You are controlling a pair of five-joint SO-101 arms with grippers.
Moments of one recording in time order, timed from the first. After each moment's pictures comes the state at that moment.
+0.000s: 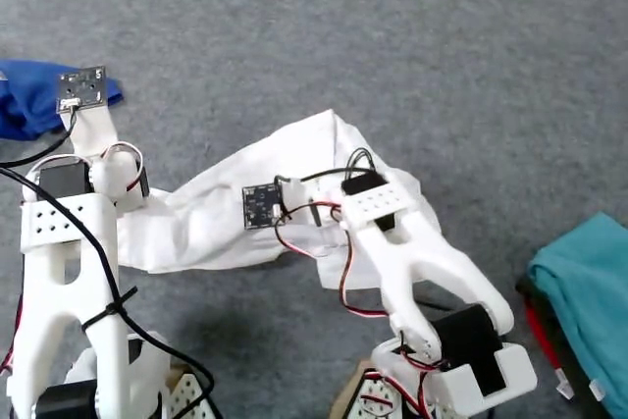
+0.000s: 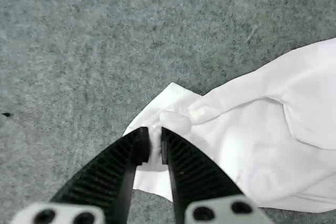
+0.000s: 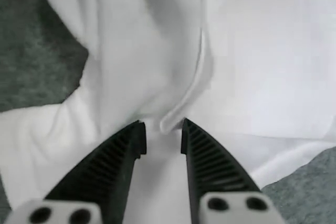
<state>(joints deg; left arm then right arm) -14.3 -32.5 38.9 65.5 -8.7 -24.1 -8.9 48.9 43.7 64.4</state>
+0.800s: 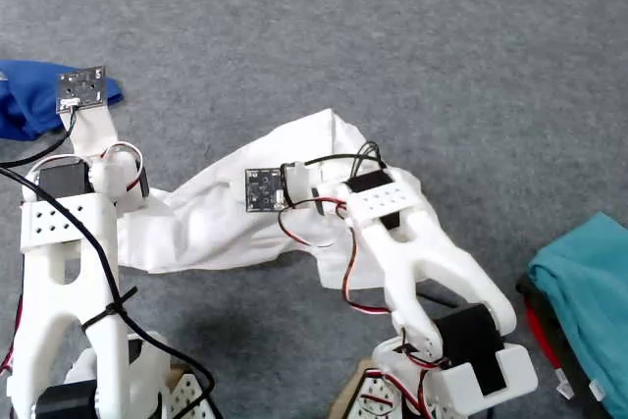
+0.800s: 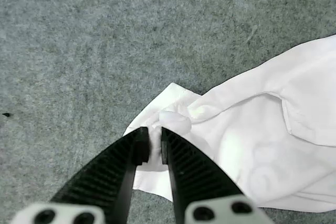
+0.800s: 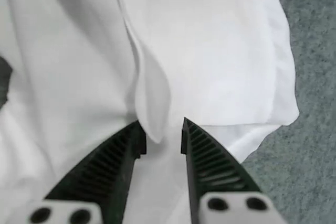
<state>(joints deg) -14.3 -32.5 38.9 65.5 -8.7 -22.2 -8.7 48.9 34.2 64.1</state>
